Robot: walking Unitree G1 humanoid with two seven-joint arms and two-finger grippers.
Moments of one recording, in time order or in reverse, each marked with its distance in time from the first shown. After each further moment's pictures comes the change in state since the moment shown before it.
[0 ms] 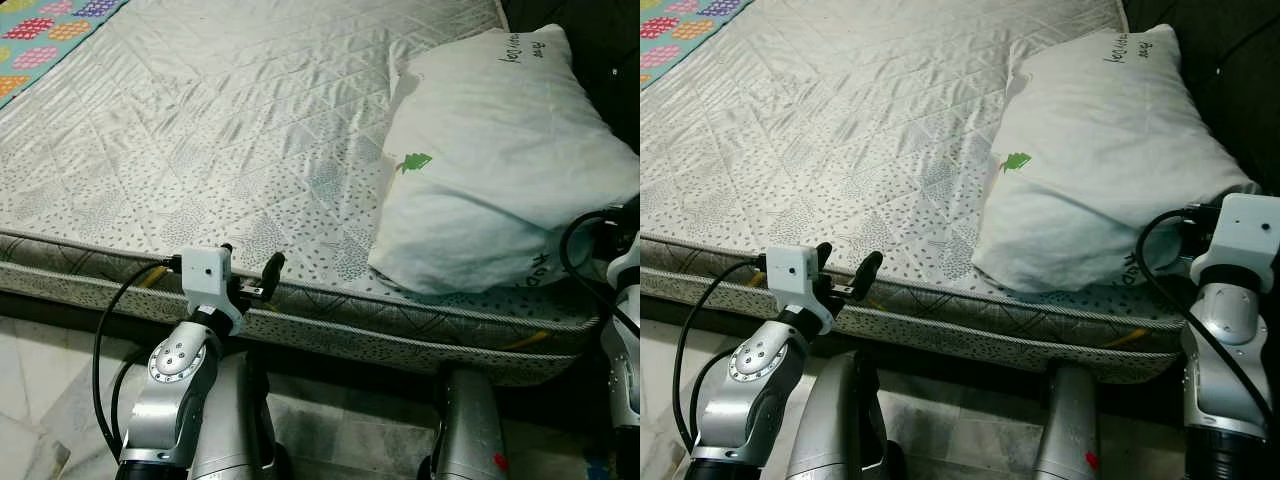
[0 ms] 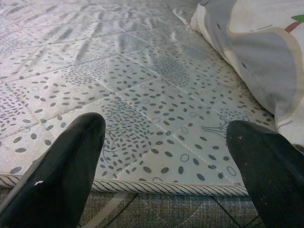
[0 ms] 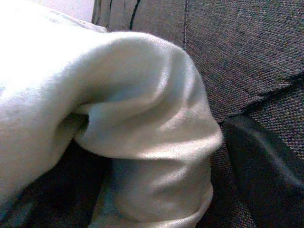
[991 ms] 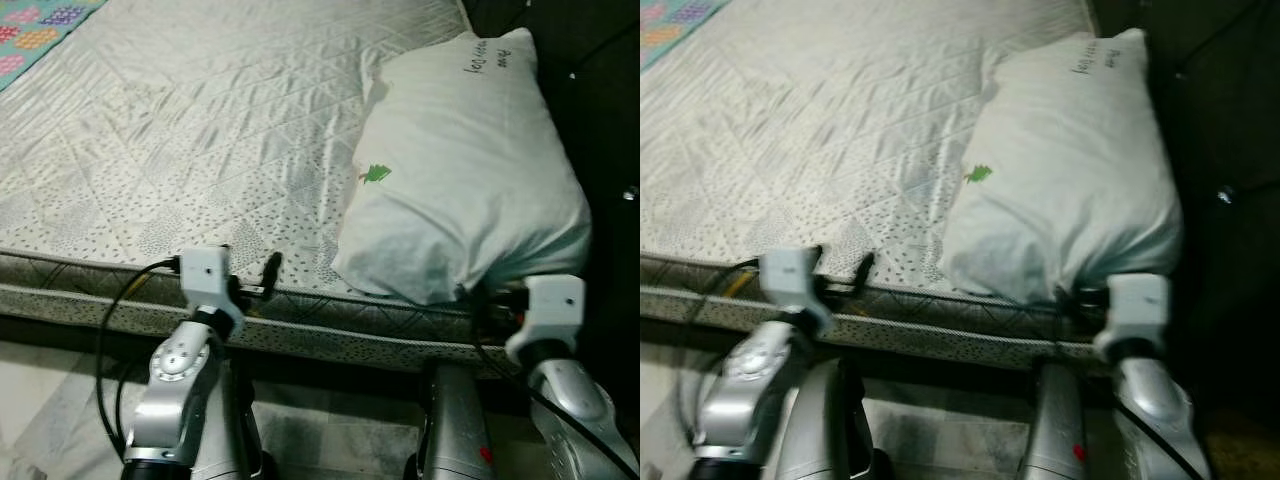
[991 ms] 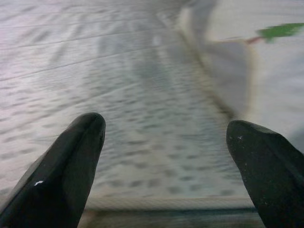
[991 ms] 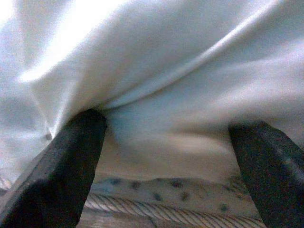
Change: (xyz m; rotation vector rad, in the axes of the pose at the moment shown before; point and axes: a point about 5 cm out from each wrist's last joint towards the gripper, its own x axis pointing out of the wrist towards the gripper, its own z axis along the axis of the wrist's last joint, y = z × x) left arm 0.002 -0.005 -0.003 -0.016 0.005 0.013; right arm -0.079 0.069 -0.037 0.155 0.162 0.525
